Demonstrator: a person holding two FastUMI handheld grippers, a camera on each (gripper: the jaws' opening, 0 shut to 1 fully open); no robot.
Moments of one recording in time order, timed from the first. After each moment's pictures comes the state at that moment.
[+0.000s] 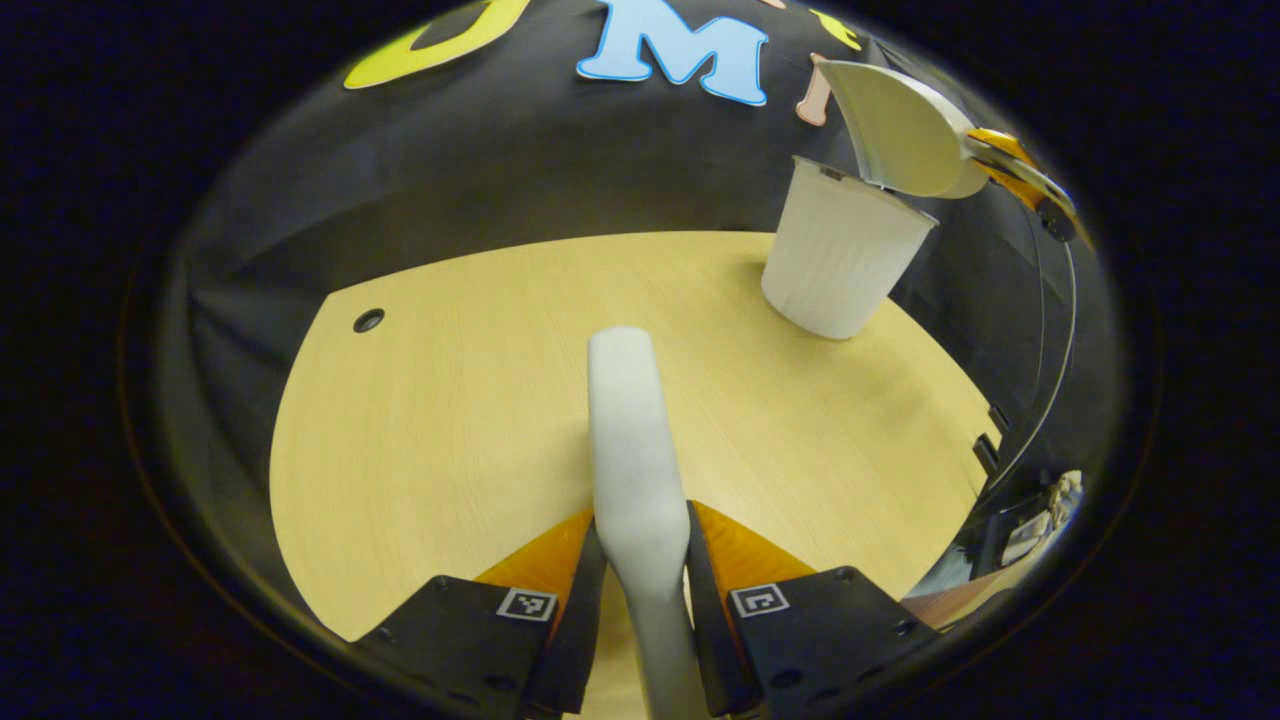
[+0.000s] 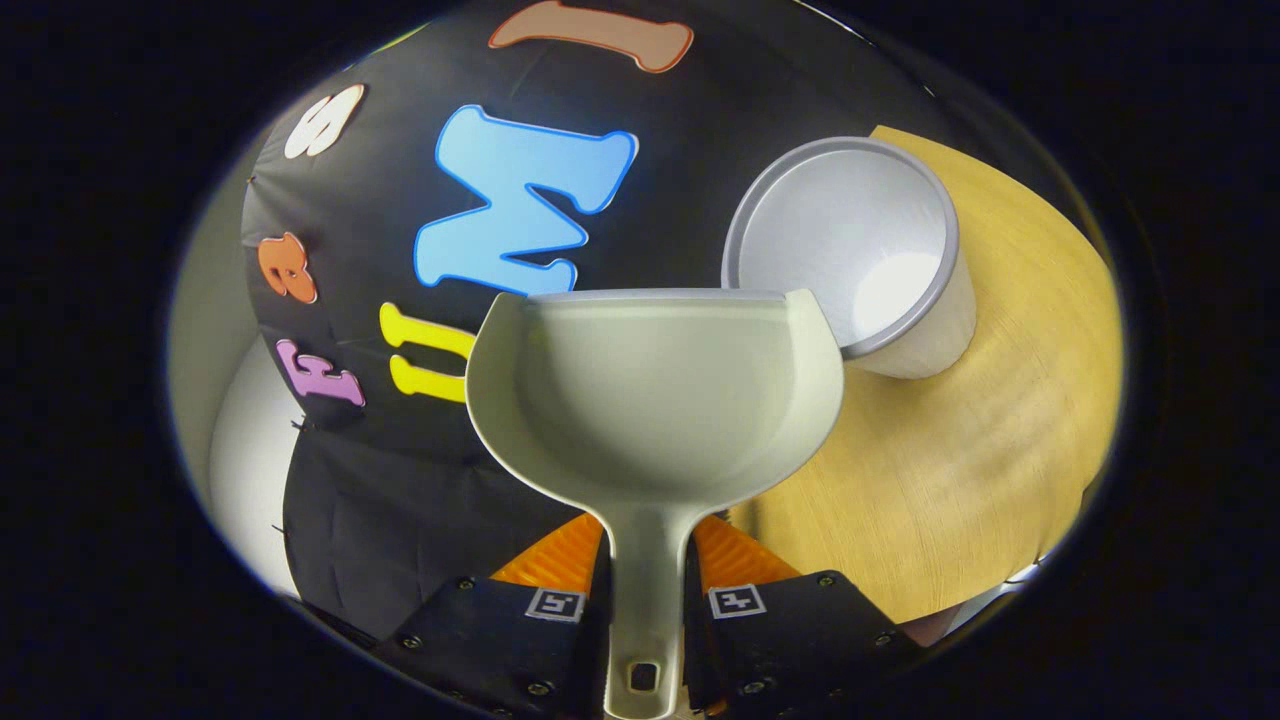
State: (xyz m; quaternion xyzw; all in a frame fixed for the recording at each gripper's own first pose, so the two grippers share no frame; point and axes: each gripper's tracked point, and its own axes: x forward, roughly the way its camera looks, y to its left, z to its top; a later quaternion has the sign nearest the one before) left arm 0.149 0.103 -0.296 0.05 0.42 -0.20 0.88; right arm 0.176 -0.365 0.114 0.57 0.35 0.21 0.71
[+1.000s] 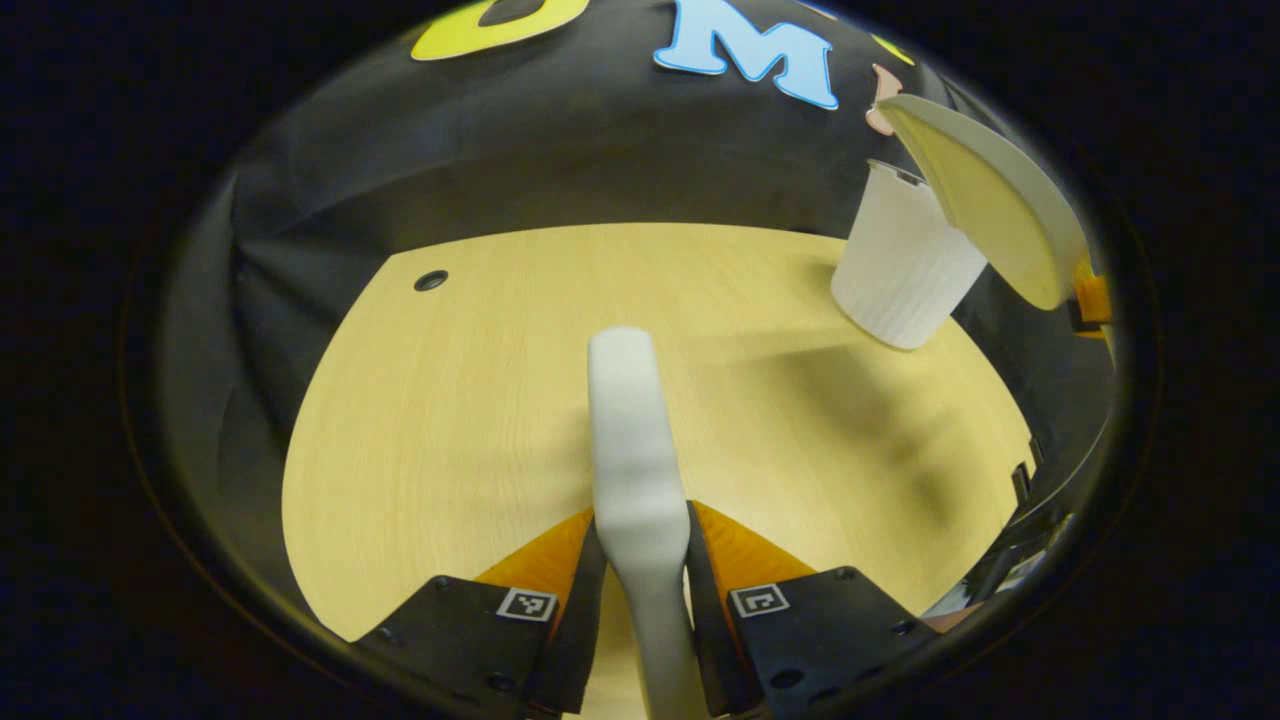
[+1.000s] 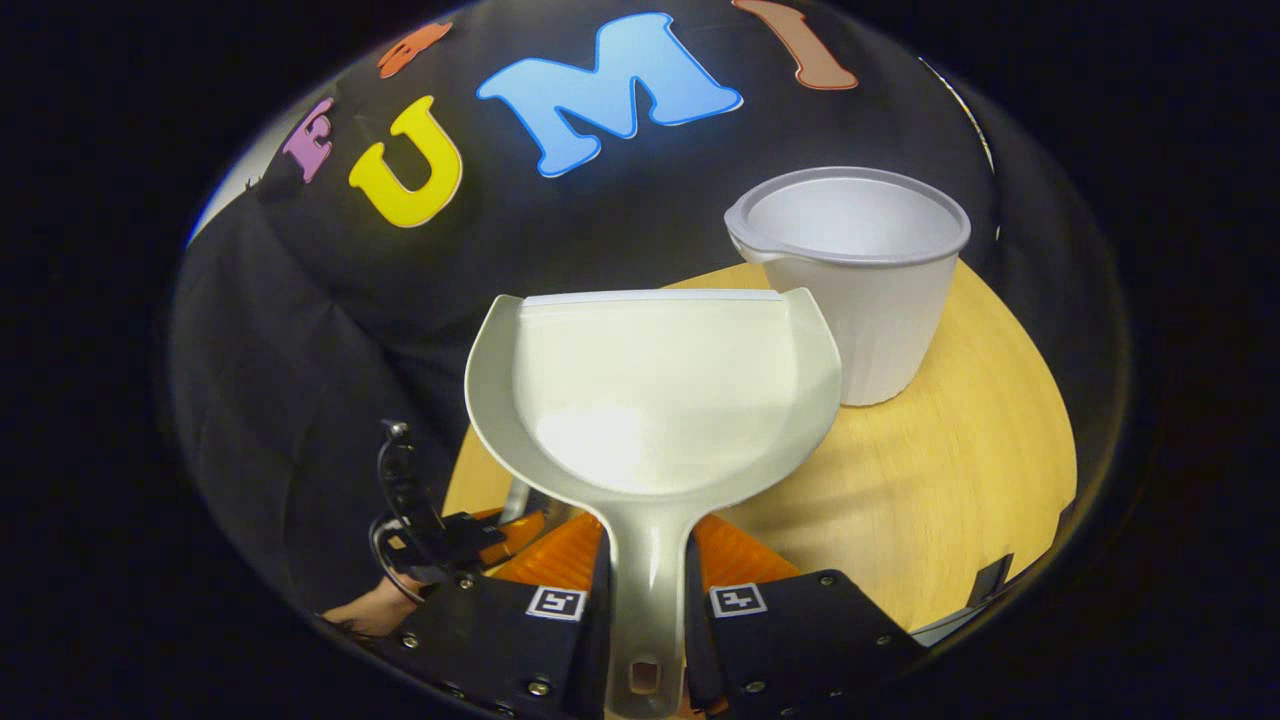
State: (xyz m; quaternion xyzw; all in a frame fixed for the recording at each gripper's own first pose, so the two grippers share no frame) left arm 0.155 0.133 -0.327 0.03 0.43 -0.10 0.90; right arm 0.112 -0.286 -0.022 0.25 0.39 0.14 0.88
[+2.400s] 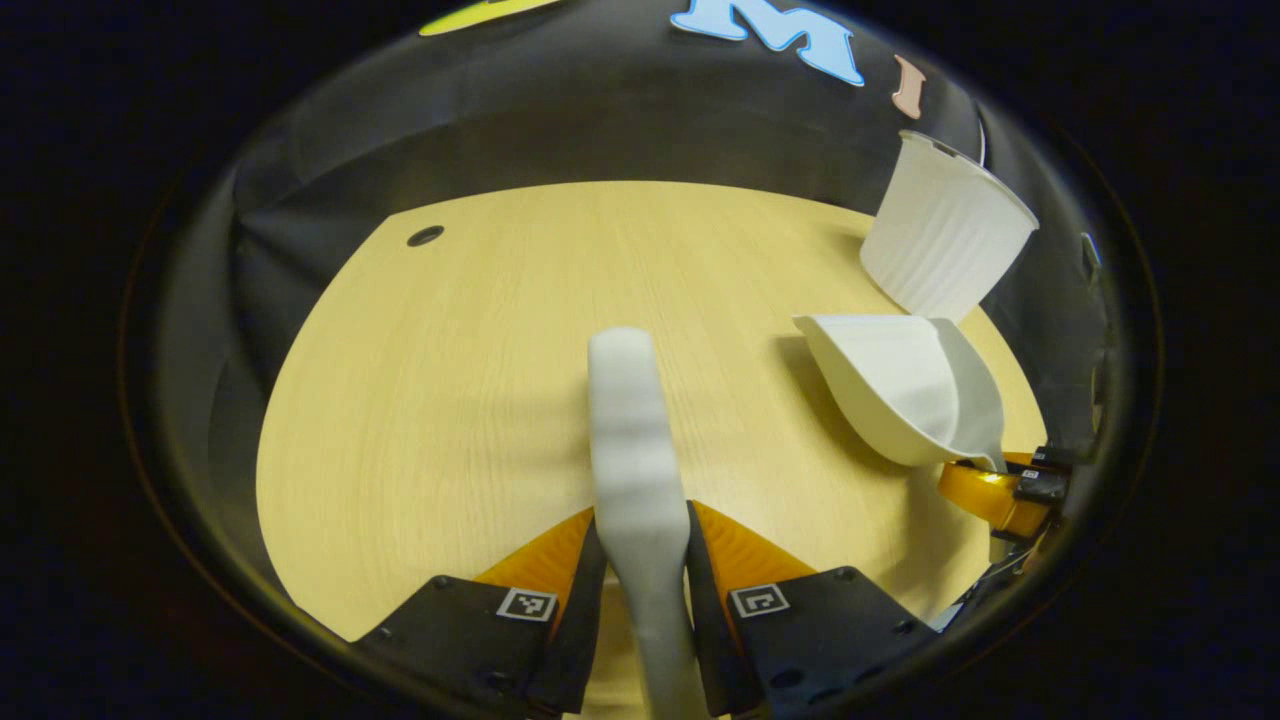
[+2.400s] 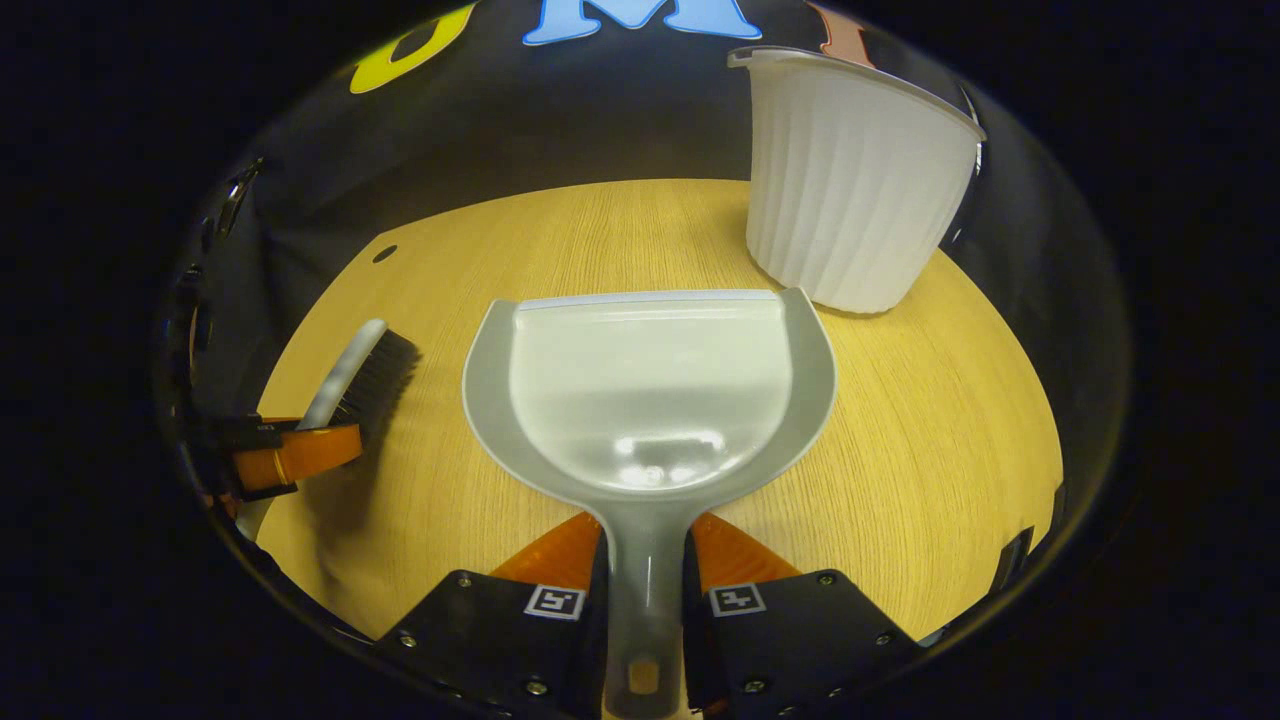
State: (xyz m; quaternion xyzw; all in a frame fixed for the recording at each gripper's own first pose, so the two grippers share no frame) left arm 0.157 0.120 -0.373 0.02 0.47 -0.08 0.88; right arm 0.114 -0.228 -0.212 0.13 0.45 0.02 0.88
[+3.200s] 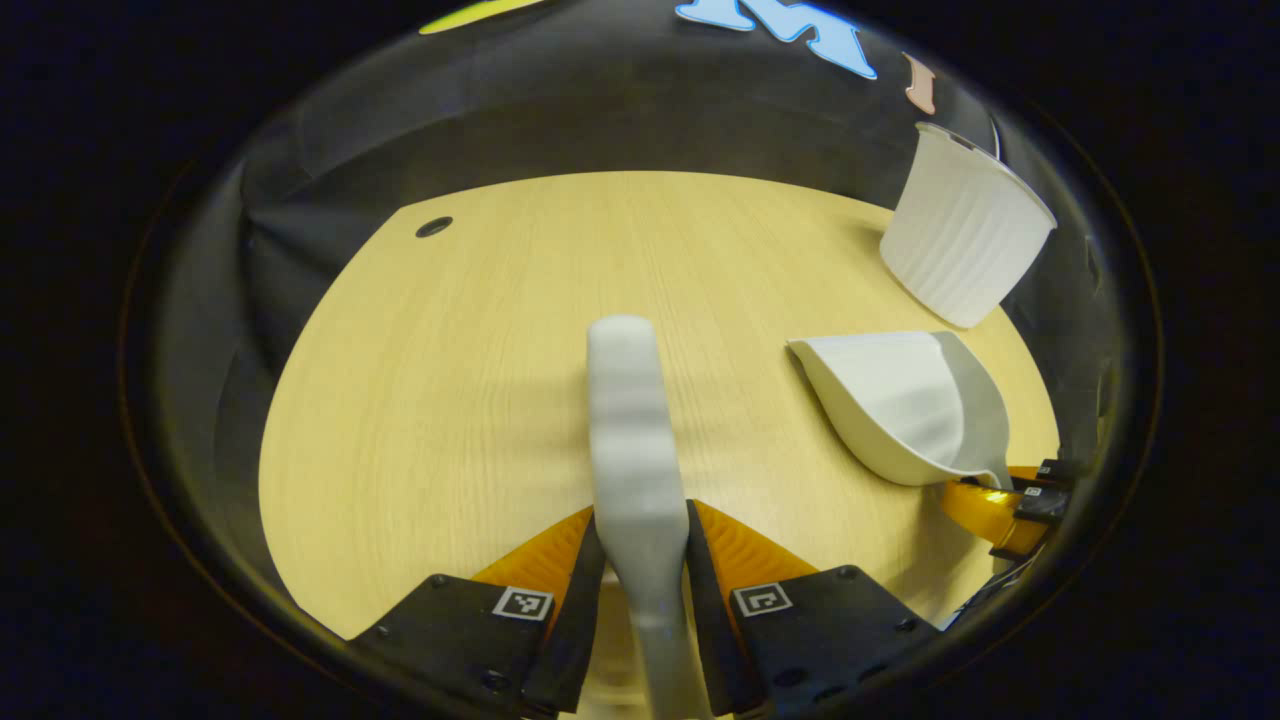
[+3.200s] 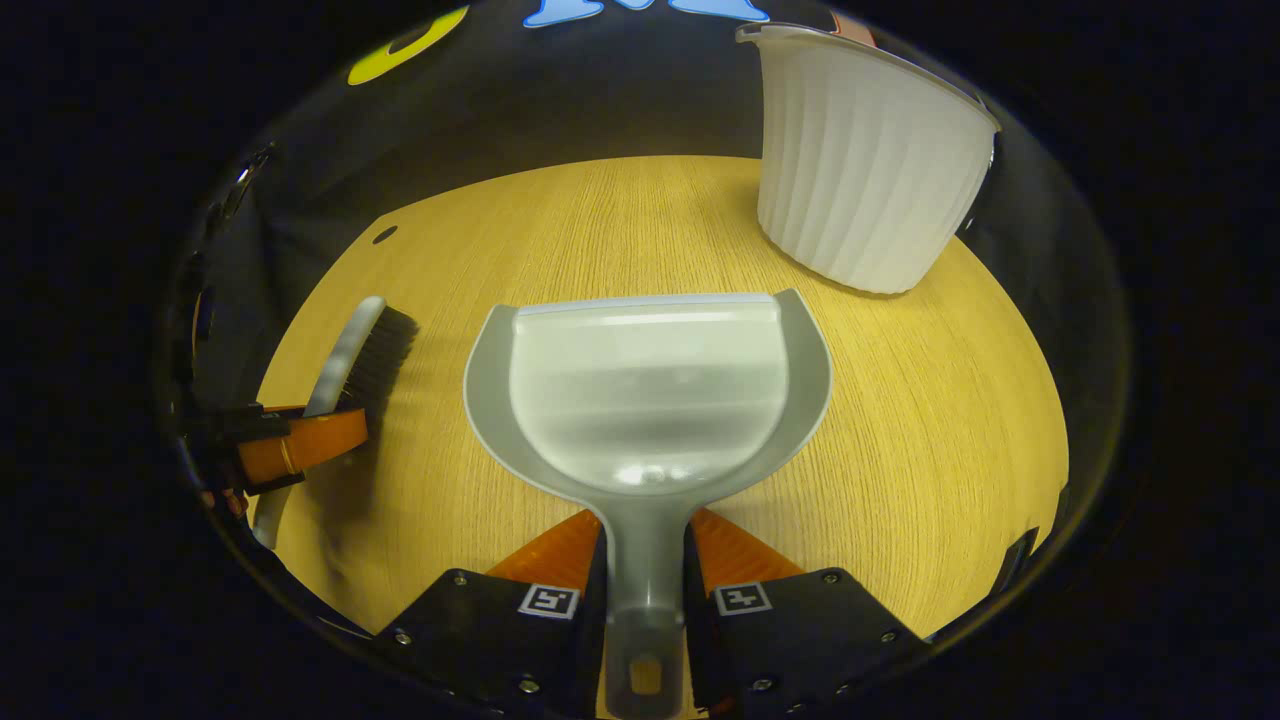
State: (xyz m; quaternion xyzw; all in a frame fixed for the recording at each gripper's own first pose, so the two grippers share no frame) left arm 0.156 0.090 -0.371 0.03 0.48 -0.05 0.88; right arm 0.117 -0.229 -0.219 0.13 0.48 0.04 0.87
